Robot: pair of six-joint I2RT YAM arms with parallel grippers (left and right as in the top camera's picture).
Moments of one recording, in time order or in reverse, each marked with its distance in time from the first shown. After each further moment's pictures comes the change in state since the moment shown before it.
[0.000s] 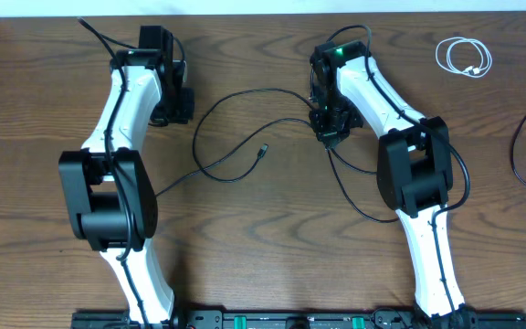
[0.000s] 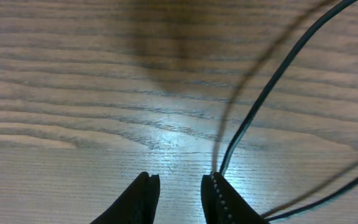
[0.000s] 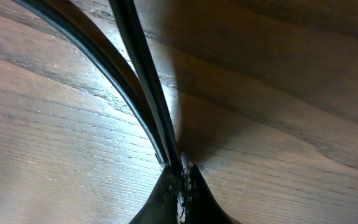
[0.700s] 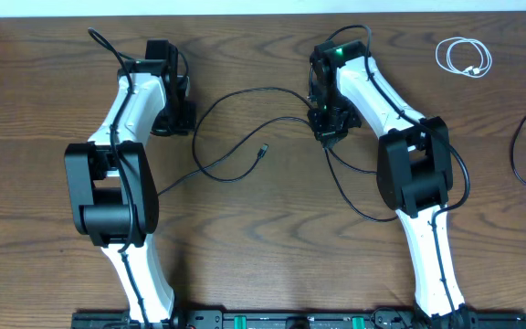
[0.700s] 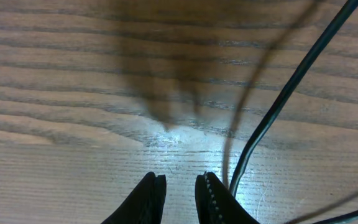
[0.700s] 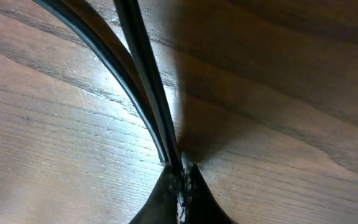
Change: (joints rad) left arm 0.000 0.023 -0.084 0.045 -0.018 -0.002; right arm 0.001 0.000 0.000 0.012 -0.026 0.000
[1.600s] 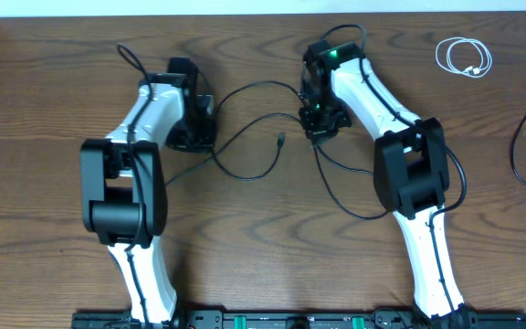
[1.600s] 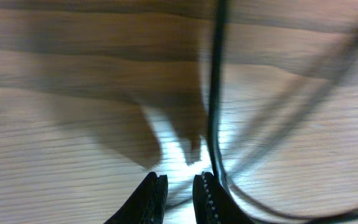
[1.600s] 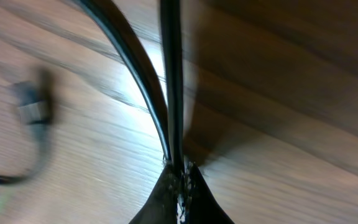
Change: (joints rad) left arm -0.088 0.002 -0.098 -0.008 0.159 -0.024; right arm 0.032 -0.001 0.000 0.079 -0.072 0.029
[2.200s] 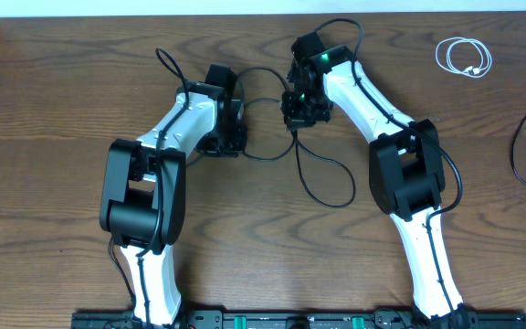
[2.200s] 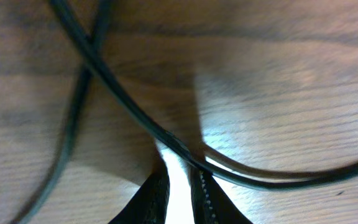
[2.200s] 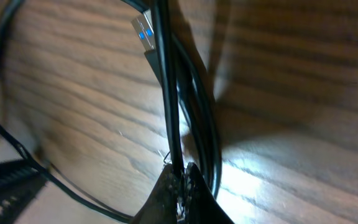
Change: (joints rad) left arm -0.148 -0.007 -0.058 0.110 0.019 -0.131; right arm 0.024 -0.001 0.000 0.250 -0.143 0.237
